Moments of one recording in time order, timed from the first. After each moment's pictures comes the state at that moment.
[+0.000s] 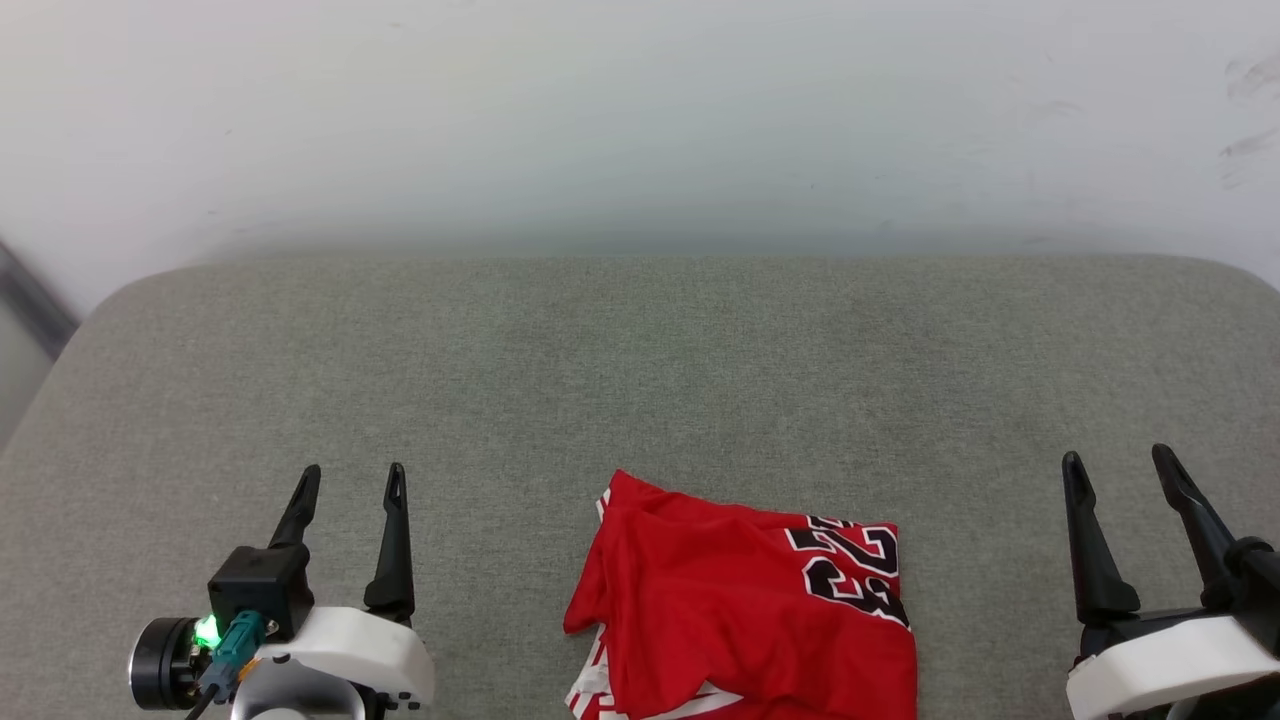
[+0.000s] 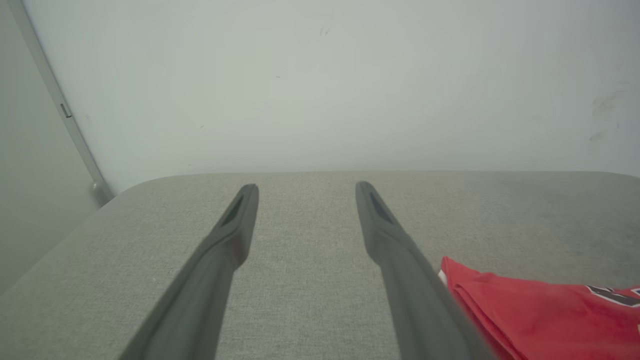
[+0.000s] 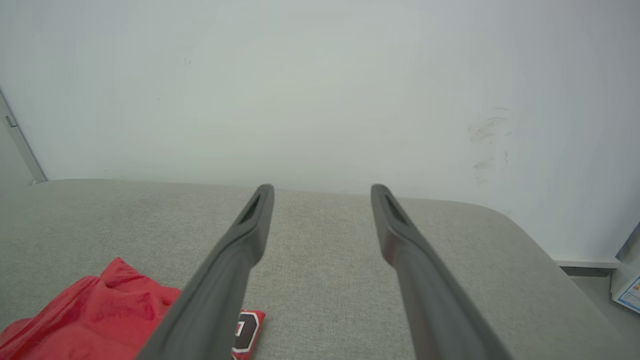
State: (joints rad) left arm -0.09 0.46 -0.45 0.04 -0.54 0.37 -0.23; right arm 0.09 -0.06 -0.10 -0.20 0.07 0.13 0.01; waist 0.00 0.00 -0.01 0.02
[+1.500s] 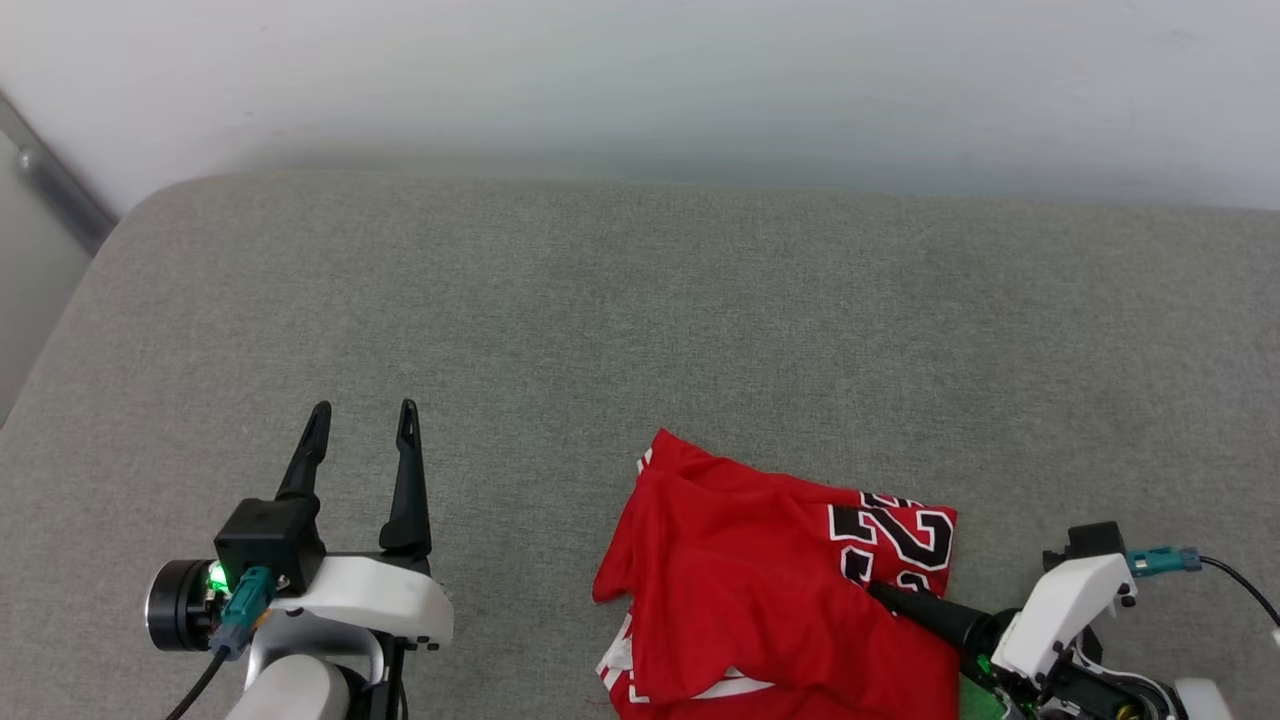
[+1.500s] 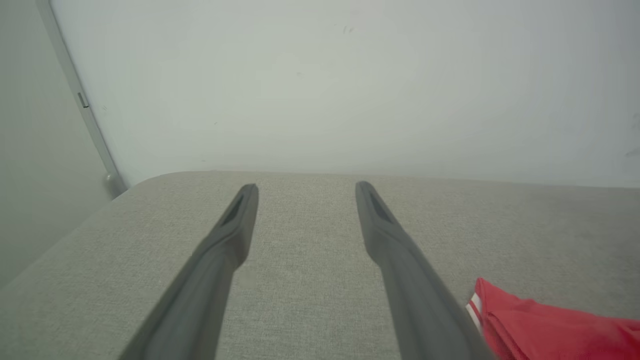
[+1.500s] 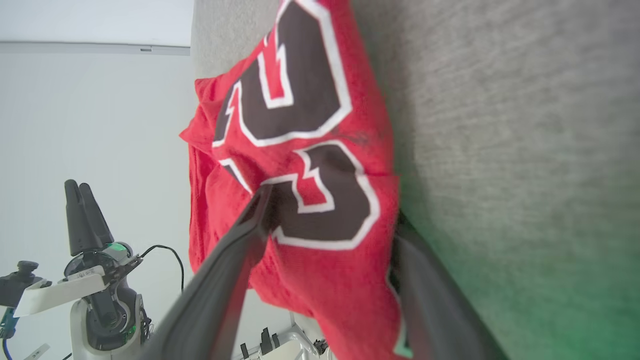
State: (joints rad) left arm -0.17 0.38 -0.40 0.07 -0.49 0.33 -0.26; right arm -0.19 -0.06 -0.10 0.51 1.05 0.13 0.80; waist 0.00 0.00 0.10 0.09
